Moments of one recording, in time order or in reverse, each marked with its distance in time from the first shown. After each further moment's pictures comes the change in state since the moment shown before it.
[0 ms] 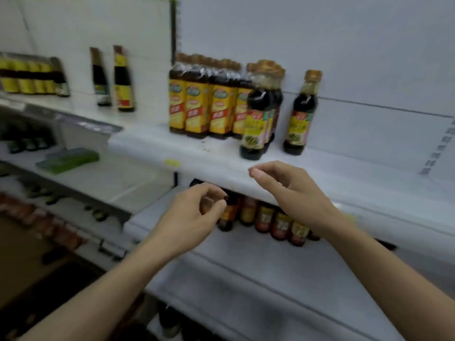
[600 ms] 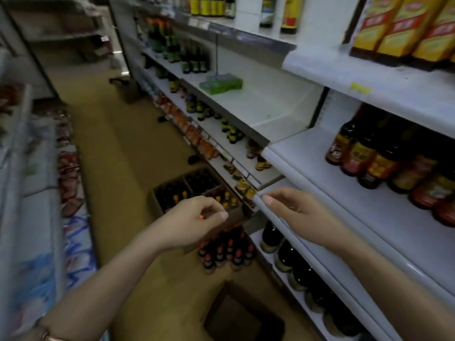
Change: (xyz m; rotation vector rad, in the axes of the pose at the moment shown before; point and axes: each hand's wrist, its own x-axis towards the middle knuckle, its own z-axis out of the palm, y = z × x) left_hand -0.234 -0.136 -0.141 0.219 -0.154 -0.613; right_hand -0.071 -0.028 0.259 0.109 -0.722 -0.032
